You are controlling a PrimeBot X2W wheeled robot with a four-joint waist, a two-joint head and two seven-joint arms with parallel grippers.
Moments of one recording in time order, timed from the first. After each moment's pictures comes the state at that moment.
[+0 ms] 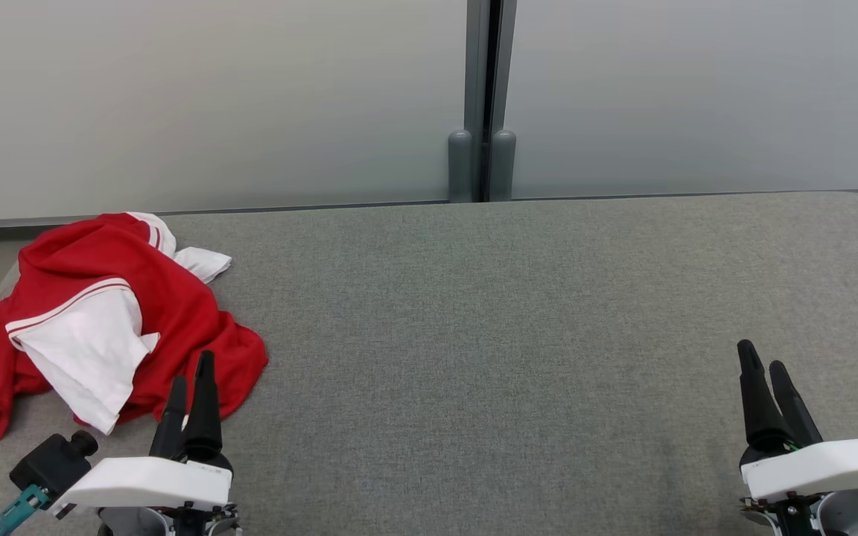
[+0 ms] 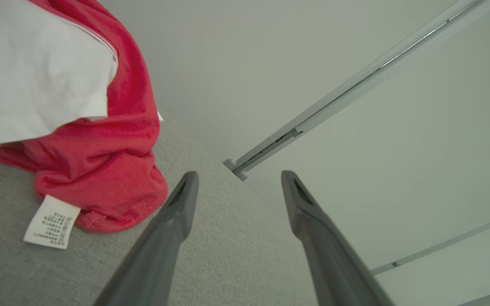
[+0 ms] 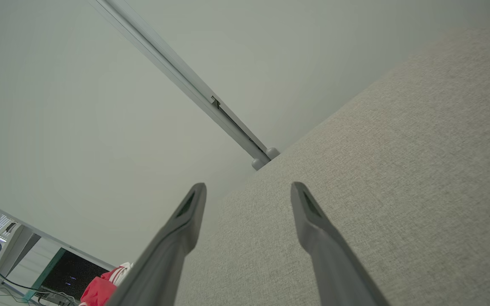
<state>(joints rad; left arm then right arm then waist) -0.03 0.04 -0.02 0.19 -0.97 -0.04 -0.06 -0.04 -0.07 0.00 0.15 0.85 0.13 -0.06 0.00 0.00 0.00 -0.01</state>
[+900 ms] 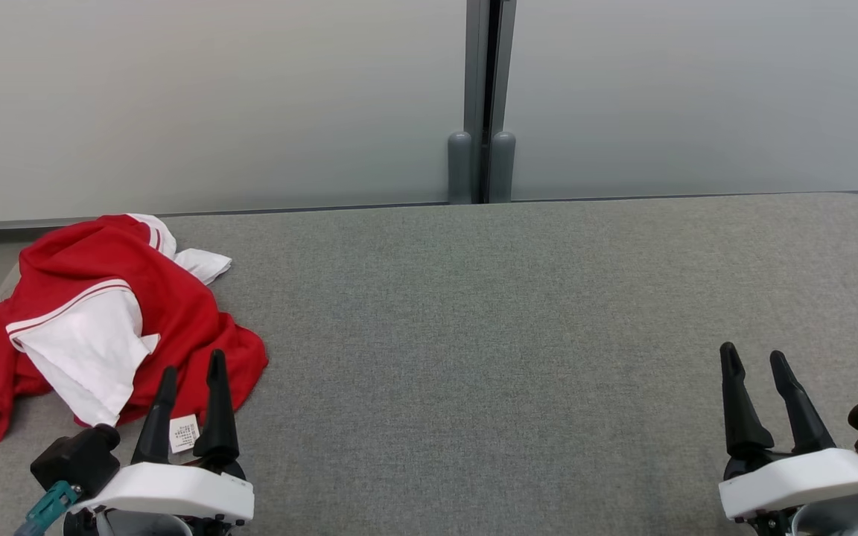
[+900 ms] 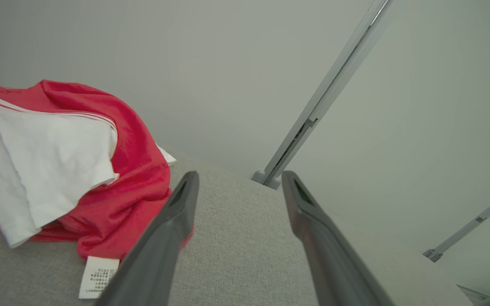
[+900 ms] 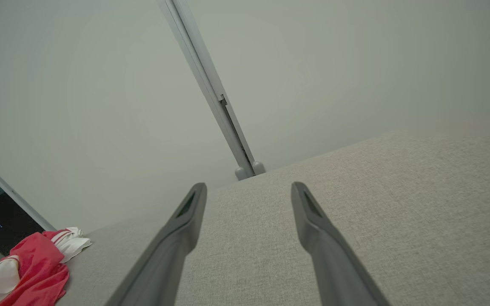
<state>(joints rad) -0.01 0.04 -0.04 0.14 -0.60 -0.01 -0.14 -0.02 -0.08 0.04 0.13 0.52 0.13 -0.14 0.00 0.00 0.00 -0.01</state>
